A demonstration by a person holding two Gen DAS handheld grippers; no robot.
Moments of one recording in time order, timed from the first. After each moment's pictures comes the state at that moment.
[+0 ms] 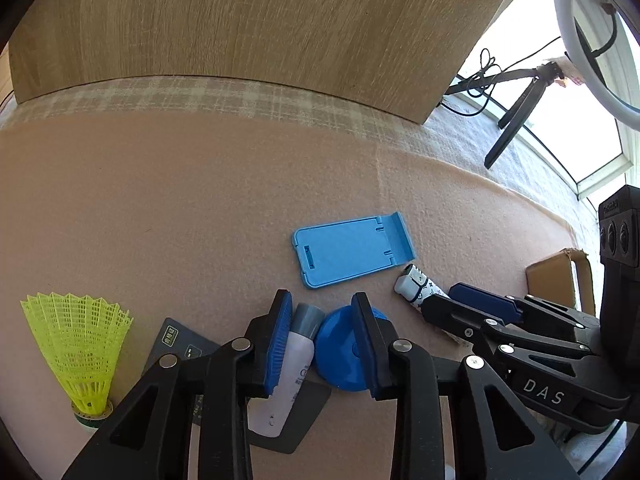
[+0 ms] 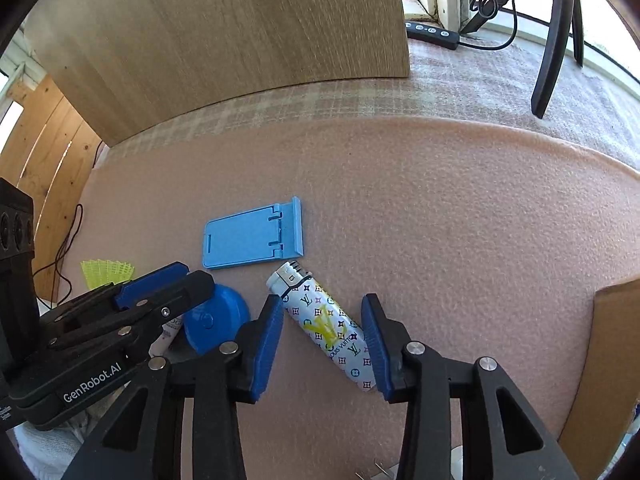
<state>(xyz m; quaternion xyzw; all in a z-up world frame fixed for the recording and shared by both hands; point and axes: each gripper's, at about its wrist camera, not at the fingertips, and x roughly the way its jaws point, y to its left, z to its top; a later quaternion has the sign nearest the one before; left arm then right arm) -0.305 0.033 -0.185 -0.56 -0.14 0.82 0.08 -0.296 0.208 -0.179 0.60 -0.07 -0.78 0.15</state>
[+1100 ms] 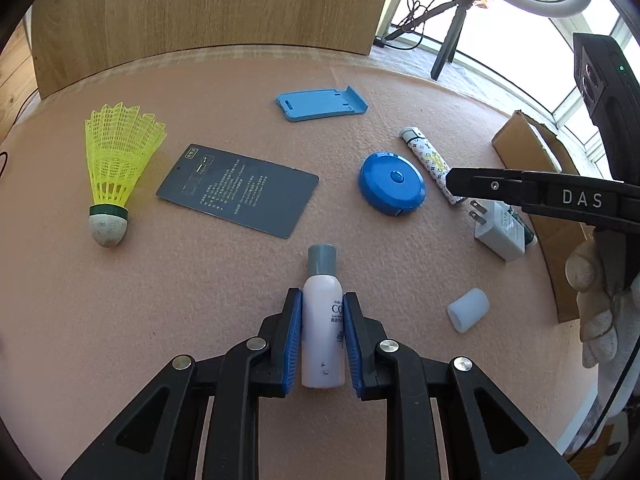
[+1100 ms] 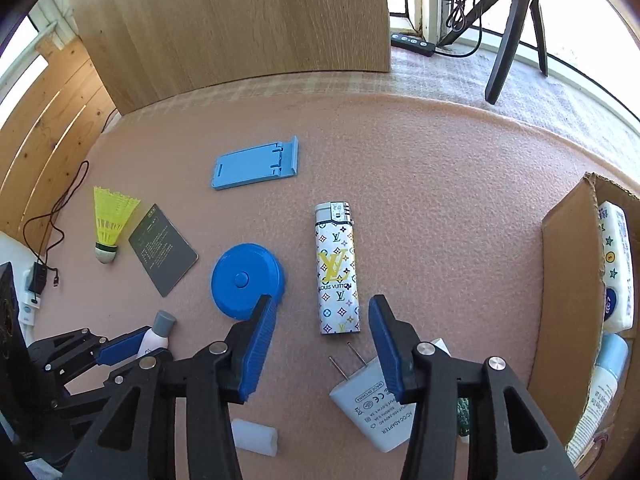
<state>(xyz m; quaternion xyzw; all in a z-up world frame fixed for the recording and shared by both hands) -0.169 0.049 -0.188 -0.54 -0.06 0.83 0.11 -0.217 0.226 -0.152 0.56 -0.03 -0.81 0.15</state>
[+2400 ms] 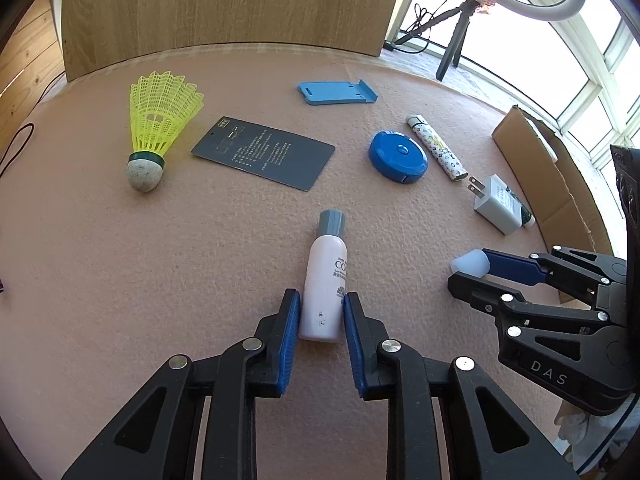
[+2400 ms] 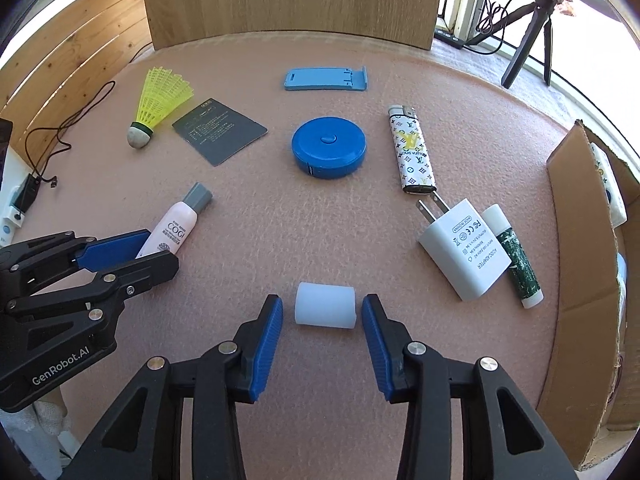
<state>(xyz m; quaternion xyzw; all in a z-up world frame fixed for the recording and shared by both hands) -0.128 0.033 -0.184 -0.53 -0.07 0.84 0.09 -0.123 0.177 -0.174 0.56 0.07 -0.82 0.14</state>
